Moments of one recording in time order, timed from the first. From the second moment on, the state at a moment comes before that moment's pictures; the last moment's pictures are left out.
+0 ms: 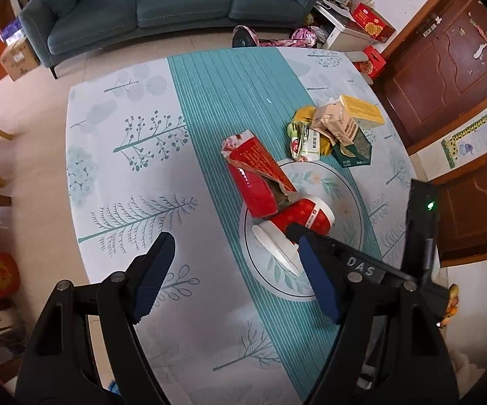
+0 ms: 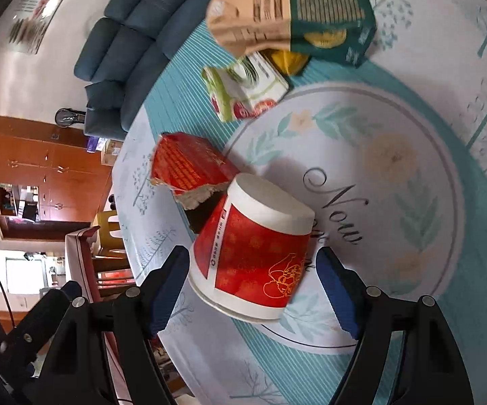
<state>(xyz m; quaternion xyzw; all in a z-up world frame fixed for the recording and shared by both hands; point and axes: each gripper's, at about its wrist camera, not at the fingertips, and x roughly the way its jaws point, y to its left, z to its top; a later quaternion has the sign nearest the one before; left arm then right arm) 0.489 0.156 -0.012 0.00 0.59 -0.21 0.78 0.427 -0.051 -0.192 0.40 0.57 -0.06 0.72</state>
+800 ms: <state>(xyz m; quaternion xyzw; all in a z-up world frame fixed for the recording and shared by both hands) 0.551 0.100 -0.067 -0.06 0.65 -0.21 0.73 0.398 -0.089 -0.180 0.41 0.51 -0.11 0.75</state>
